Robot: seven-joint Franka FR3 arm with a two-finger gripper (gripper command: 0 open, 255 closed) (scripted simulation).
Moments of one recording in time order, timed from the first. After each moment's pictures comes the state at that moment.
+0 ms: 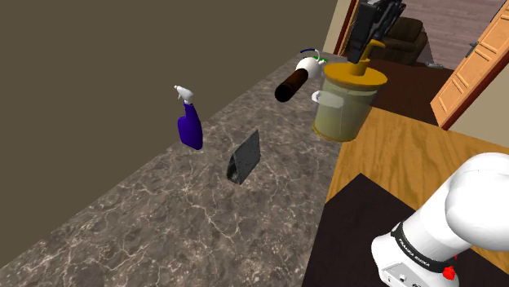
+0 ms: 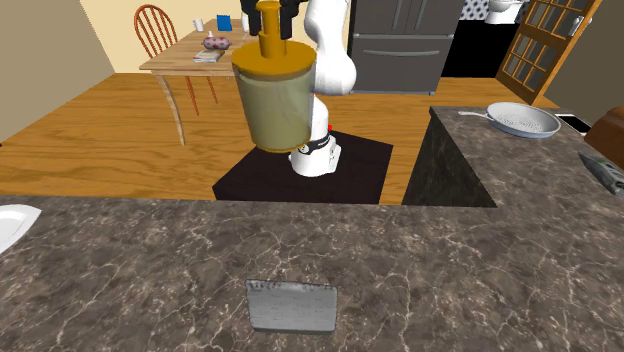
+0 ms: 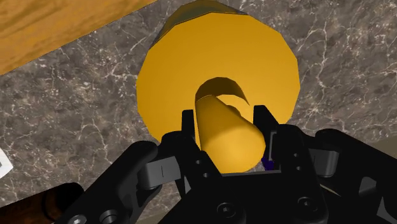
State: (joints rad) arm 0.03 -0.71 0.15 -2.10 0.08 1.47 0.11
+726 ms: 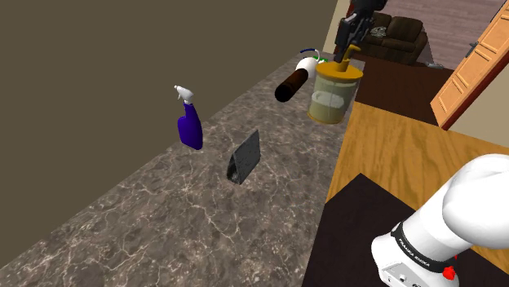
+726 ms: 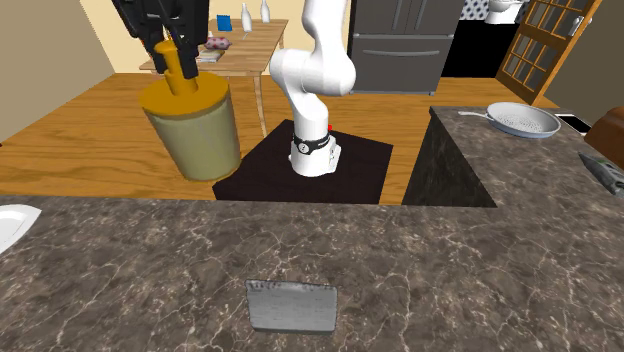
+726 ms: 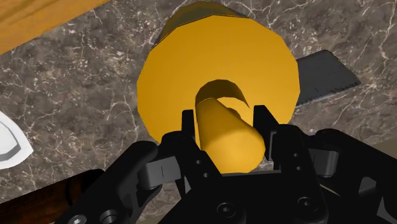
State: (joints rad) arm -0.03 -0.51 -0.01 -2.08 -0.01 1.65 -0.09
